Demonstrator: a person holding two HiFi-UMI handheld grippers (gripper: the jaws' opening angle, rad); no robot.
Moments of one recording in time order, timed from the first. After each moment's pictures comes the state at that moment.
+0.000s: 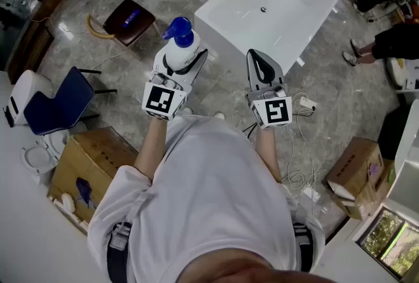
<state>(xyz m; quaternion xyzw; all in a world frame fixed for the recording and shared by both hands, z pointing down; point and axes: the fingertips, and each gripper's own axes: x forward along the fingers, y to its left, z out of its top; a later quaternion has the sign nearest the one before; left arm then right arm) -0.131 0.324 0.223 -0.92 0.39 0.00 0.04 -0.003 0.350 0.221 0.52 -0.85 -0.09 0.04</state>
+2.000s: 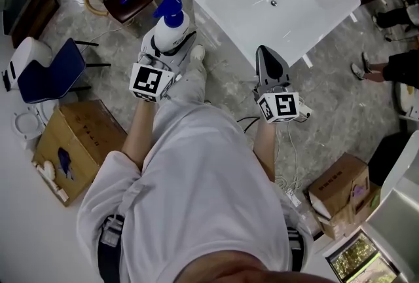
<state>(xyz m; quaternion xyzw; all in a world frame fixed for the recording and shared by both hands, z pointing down) -0.058 0.269 0.267 -0.89 0.45 -0.06 0.04 0.136 0.298 0.292 0.48 -0.88 0.01 0.01</state>
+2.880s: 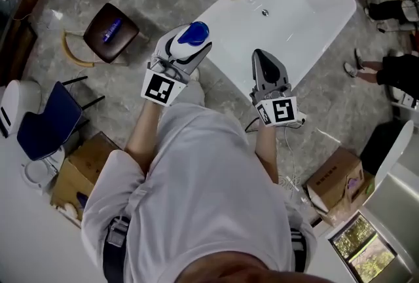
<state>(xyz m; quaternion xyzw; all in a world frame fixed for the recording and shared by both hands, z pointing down) -0.039 -0.022 0.287 -0.94 0.33 -0.02 0.09 0.091 0.015 0.298 0.50 -0.87 0.00 0.05</state>
